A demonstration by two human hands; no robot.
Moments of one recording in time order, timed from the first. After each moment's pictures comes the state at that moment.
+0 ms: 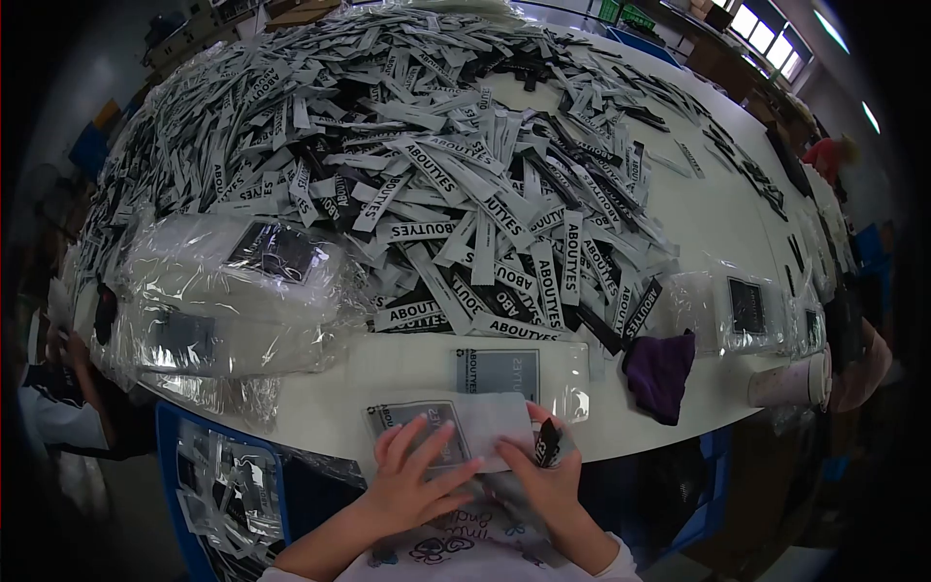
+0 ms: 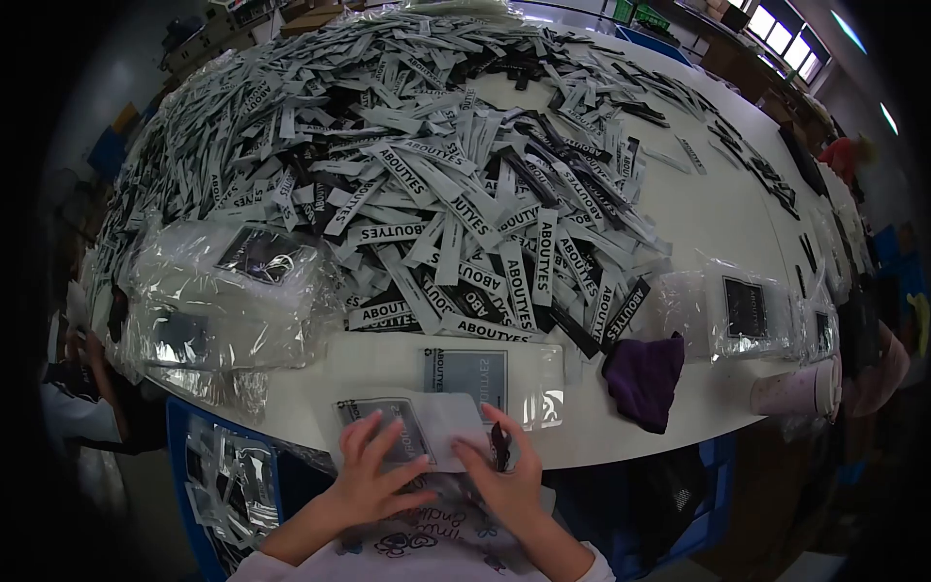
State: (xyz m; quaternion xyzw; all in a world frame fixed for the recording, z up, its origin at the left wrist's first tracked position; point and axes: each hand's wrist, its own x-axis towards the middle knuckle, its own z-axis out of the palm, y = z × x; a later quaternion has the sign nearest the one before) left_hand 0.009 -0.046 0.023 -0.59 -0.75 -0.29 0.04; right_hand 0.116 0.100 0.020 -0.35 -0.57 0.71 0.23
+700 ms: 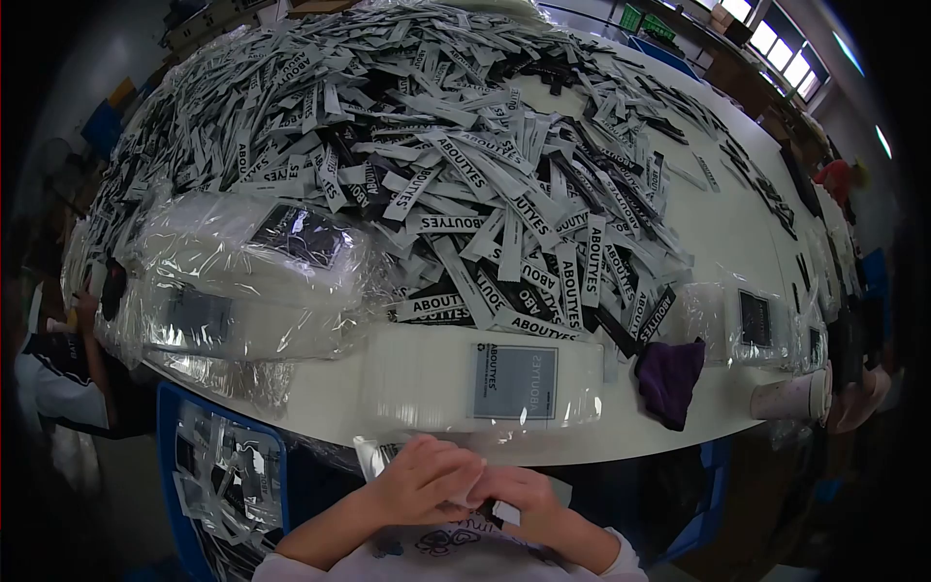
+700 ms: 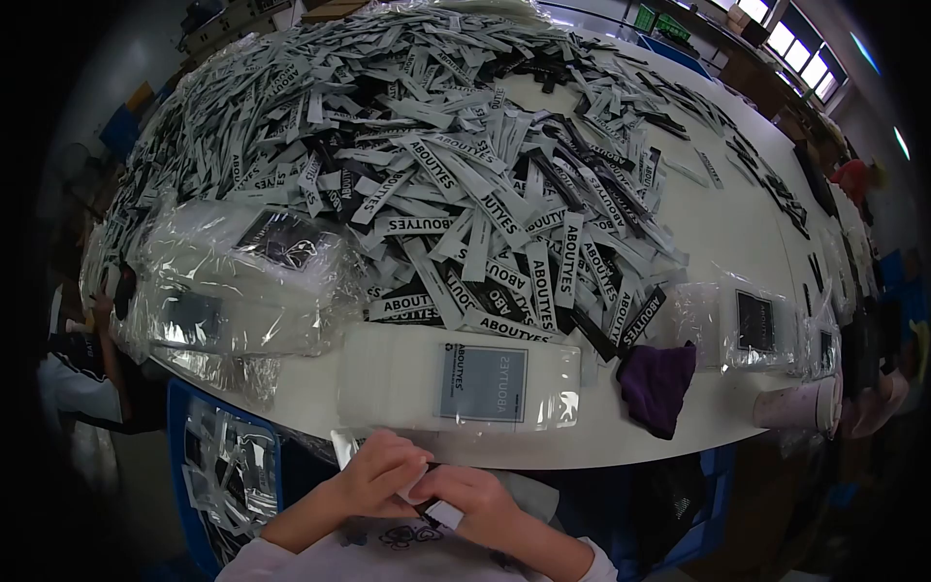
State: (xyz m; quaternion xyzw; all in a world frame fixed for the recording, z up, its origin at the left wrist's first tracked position) left_hand -0.002 -0.051 0.017 -0.62 -0.63 -0.46 -0.02; right_hand 0.116 0.093 0.038 0.02 -0.77 0.63 0.11
